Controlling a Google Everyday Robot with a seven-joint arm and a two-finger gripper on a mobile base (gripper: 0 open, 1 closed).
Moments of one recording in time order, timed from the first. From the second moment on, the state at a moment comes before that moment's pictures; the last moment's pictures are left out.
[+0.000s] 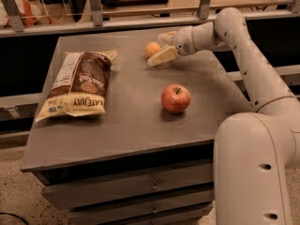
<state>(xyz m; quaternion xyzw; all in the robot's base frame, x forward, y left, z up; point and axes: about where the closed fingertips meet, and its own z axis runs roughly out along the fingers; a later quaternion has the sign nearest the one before) 0.796 -0.051 0.849 -0.51 0.65 0.30 0.47</state>
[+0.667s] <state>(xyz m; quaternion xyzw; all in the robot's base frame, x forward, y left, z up) 0.792 -0.045 0.852 -0.52 0.65 0.31 0.46</state>
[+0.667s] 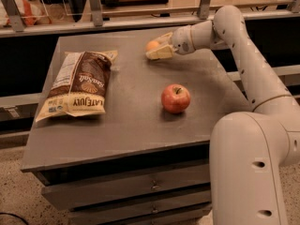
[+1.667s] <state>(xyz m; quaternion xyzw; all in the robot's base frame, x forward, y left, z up) 0.728 -0.008 0.885 -0.52 0.67 0.34 0.40</state>
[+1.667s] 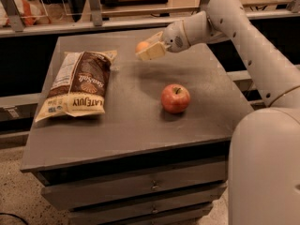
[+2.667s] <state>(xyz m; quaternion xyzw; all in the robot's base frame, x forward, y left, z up) 0.683 0.023 0.842 -0.51 0.70 0.31 0.38</state>
